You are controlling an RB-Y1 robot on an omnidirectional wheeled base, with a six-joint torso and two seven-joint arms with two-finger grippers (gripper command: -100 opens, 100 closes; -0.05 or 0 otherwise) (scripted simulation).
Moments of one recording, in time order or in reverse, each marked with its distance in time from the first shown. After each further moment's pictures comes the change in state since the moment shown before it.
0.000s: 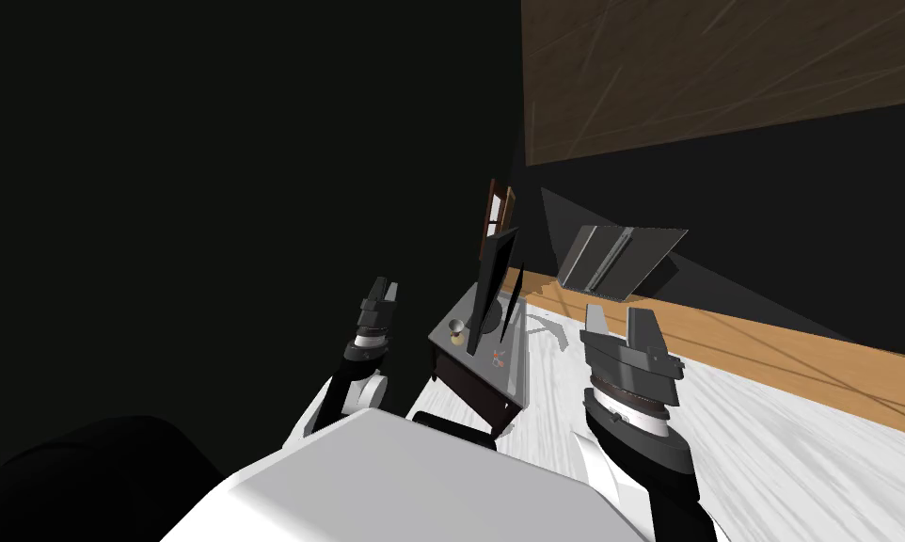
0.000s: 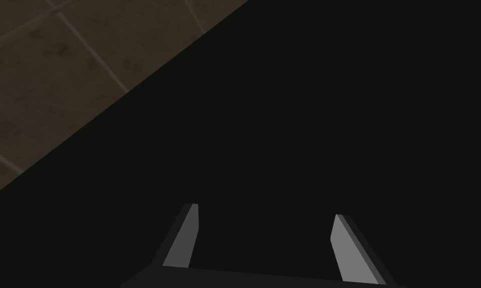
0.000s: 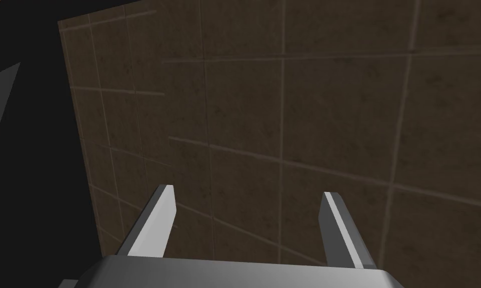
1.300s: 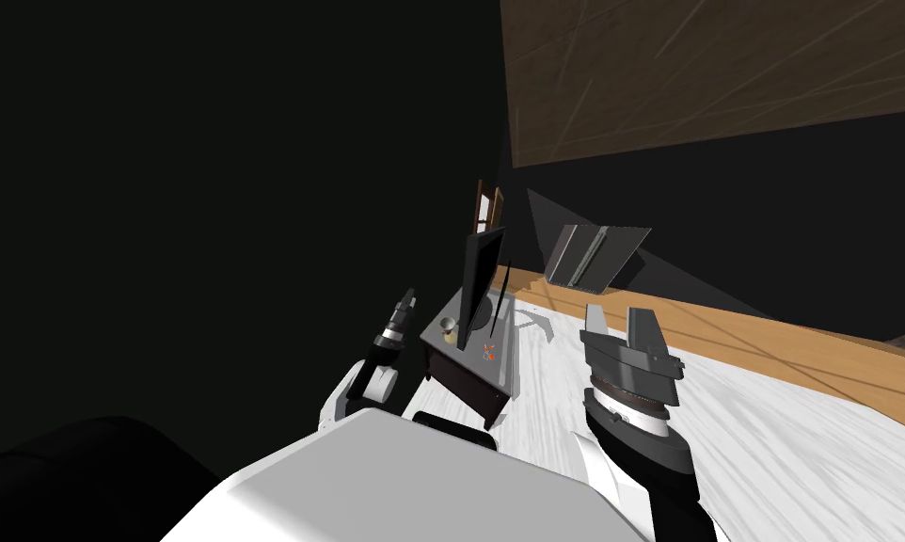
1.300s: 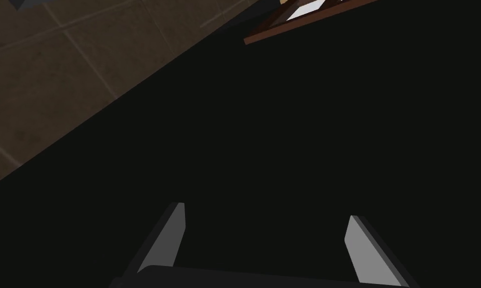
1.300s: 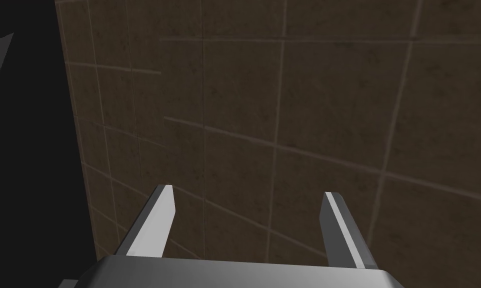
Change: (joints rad) left arm -0.146 0.073 -0.017 0.273 -0.035 0.183 -0.029; right arm 0.000 0.000 0.000 0.000 0.000 0.000 0.000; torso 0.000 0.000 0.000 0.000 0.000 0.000
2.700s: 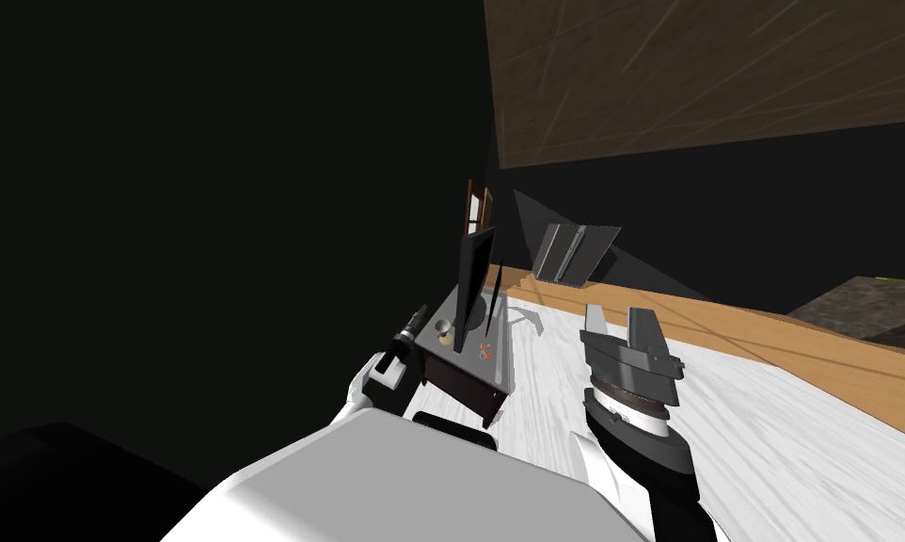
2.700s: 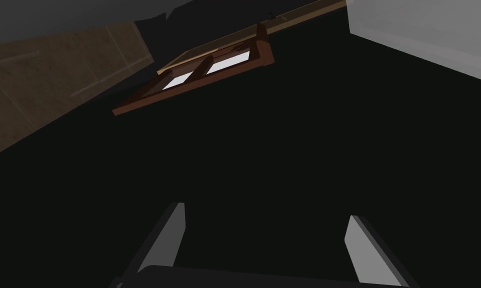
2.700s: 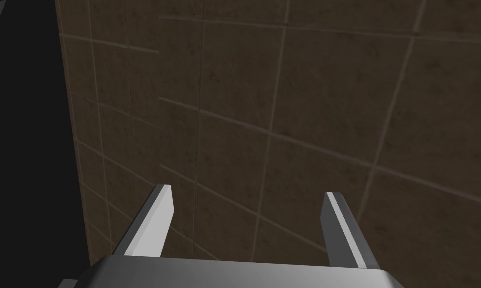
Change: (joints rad) left arm -0.209 0.060 -0.020 0.412 -0.022 0.234 0.028; right arm 0.000 0.000 0.000 0.000 0.000 0.000 0.000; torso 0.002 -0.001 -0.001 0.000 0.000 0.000
